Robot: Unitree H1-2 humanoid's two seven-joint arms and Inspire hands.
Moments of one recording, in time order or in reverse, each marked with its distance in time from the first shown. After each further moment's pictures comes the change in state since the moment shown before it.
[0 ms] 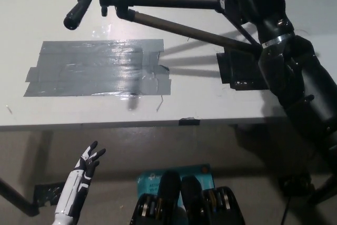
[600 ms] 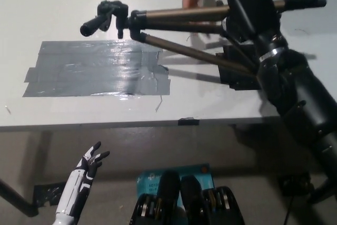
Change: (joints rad) left_arm -0.002 0.000 -0.004 -0.004 0.020 0.000 0.000; right_arm 0.014 0.044 0.011 0.203 -0.024 -0.028 -0.001
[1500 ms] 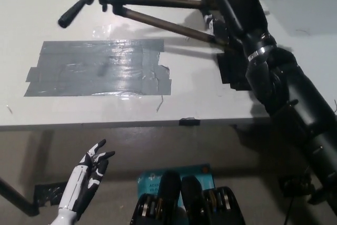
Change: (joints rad) left_arm -0.021 0.002 -0.011 -0.002 0.004 0.027 -0.002; right_arm 0.014 0.016 -0.025 -0.109 0.076 0.024 0.144
